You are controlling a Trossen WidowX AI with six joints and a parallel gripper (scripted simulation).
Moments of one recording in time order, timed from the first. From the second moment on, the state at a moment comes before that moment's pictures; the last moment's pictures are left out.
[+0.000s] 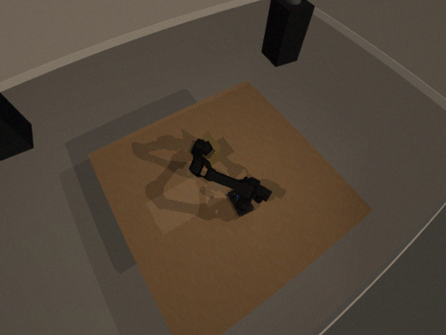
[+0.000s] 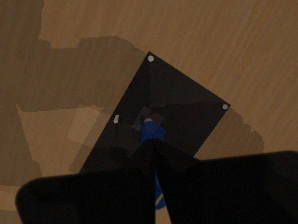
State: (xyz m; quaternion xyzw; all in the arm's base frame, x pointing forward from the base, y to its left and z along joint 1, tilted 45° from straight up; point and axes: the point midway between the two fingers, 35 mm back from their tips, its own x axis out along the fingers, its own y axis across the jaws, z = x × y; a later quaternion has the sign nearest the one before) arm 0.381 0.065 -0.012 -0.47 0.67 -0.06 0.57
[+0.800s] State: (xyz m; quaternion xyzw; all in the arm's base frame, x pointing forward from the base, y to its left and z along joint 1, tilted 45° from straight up) arm 0.381 0.064 -0.014 -0.47 0.67 -0.06 0.57
